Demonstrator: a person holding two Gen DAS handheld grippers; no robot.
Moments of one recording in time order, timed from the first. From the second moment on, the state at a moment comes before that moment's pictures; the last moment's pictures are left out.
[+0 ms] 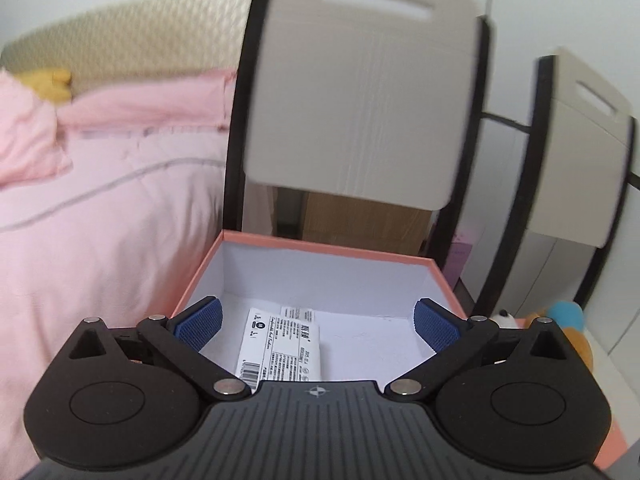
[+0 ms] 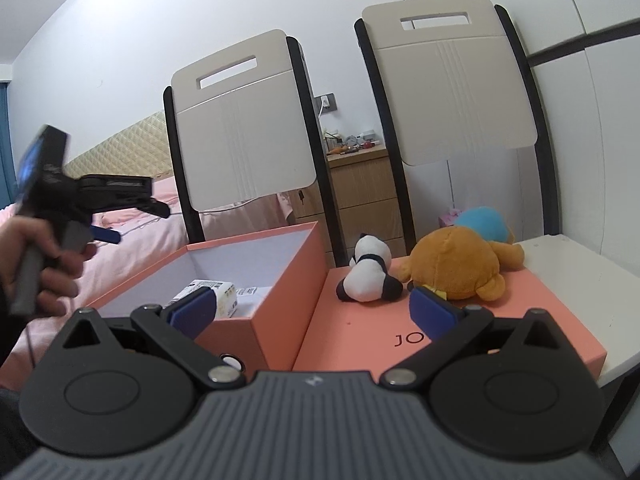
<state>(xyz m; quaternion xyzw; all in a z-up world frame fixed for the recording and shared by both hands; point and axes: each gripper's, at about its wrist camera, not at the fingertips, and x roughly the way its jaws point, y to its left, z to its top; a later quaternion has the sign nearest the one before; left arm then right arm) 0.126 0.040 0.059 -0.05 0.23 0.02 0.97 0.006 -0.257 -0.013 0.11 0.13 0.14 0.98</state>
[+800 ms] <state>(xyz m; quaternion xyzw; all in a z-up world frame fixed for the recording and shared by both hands) 0.023 0.049 0.010 -0.04 0.11 0.00 0.99 0.026 -0.217 -0.016 0.11 0.05 0.11 0.99</state>
